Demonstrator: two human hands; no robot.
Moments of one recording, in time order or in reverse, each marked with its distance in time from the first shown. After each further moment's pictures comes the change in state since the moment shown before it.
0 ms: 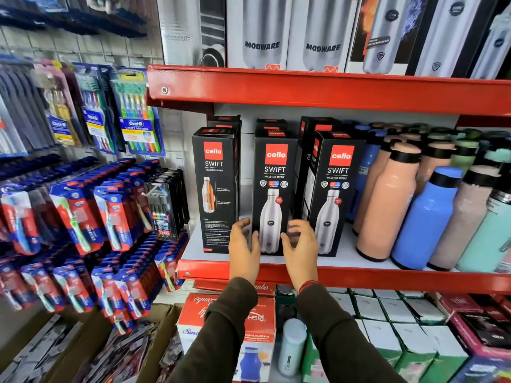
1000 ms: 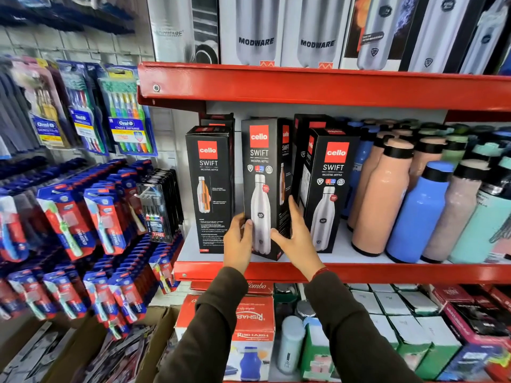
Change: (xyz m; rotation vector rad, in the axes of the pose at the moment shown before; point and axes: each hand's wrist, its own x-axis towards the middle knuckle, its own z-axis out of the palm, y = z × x) left_hand 0.024 0.001 -0.006 -0.042 -0.094 -0.020; right_hand 0.018 -0.023 -0.016 0.052 -0.356 0.013
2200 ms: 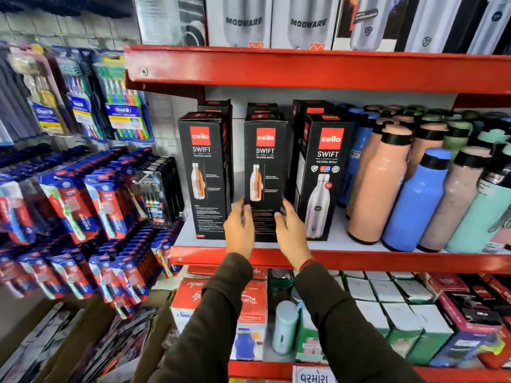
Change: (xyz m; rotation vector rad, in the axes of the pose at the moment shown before) left_hand -0.010 0.013 0.022 0.140 0.127 0.006; right_hand -0.004 0.010 0.008 0.088 0.085 0.105
